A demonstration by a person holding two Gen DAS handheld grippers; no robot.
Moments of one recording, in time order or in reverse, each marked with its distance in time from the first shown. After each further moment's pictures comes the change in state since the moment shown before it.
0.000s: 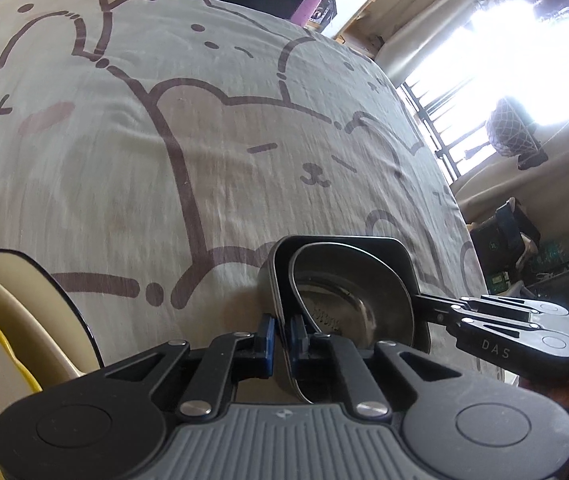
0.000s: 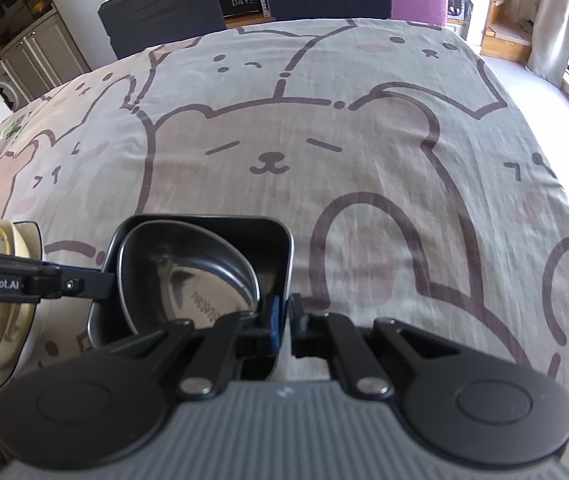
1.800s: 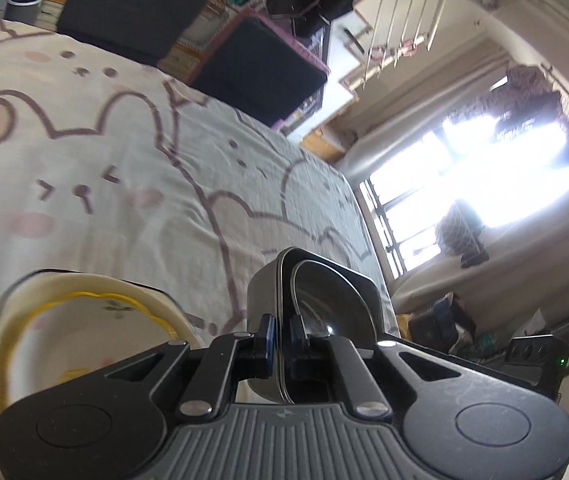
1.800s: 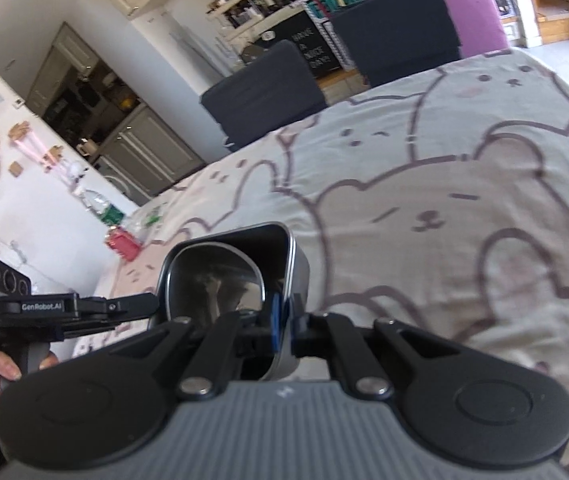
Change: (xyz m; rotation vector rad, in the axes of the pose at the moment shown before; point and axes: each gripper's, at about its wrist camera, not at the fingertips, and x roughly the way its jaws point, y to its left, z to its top) left arm -0.170 0.074 -0.015 -0.157 -0.257 -0.181; right arm -0.070 0.056 0.006 0.162 -0.185 0.428
